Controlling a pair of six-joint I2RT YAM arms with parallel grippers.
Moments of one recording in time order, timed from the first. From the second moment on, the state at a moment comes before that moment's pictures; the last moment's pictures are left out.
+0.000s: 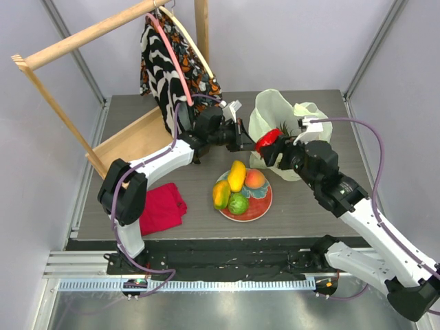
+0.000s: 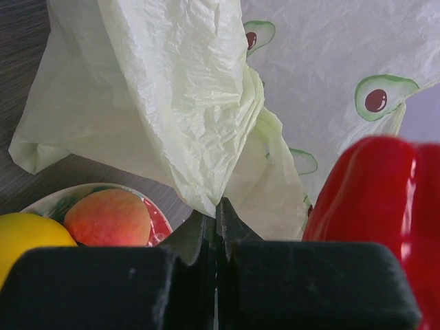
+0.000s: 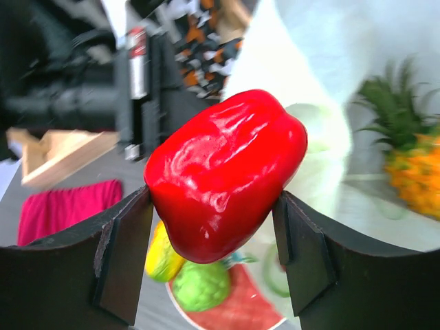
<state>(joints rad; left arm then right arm) -0.65 1.82 1.39 0.04 0.57 -0.78 0.63 0.87 0.93 -0.31 0.19 0.41</state>
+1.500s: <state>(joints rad) -0.65 1.81 1.38 0.00 0.57 -0.74 0.36 1.39 0.97 -0.40 0.37 0.33</state>
